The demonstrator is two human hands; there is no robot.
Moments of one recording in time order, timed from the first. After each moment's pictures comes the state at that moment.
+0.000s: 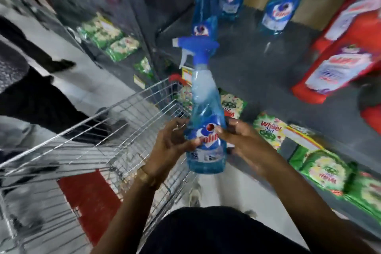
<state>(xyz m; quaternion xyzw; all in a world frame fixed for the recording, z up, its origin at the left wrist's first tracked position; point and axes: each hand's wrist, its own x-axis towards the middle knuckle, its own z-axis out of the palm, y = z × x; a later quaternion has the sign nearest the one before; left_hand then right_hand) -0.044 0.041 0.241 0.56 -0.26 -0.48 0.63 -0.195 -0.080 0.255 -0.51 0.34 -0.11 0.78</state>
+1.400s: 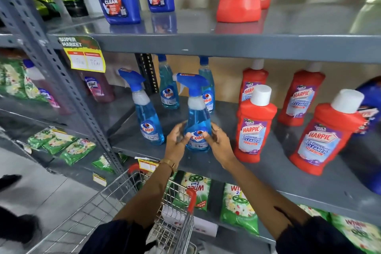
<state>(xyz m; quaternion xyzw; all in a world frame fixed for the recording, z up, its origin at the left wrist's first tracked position) -0.040 -0.215 0.253 0.54 -0.45 -0.36 0.61 -0.181 -0.254 0.255 -0.62 0.36 -0.44 0.54</state>
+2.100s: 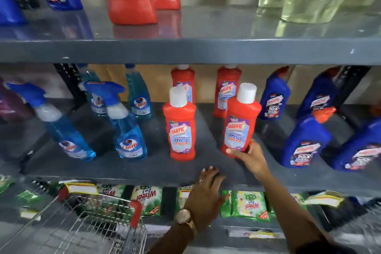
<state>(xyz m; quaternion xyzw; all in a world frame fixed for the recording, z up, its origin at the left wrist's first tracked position) -0.268 -0.161 0.197 0.49 -0.84 -0.01 0.22 -0.450 -0.267 0.218 -0.53 0.55 -0.48 0.44</state>
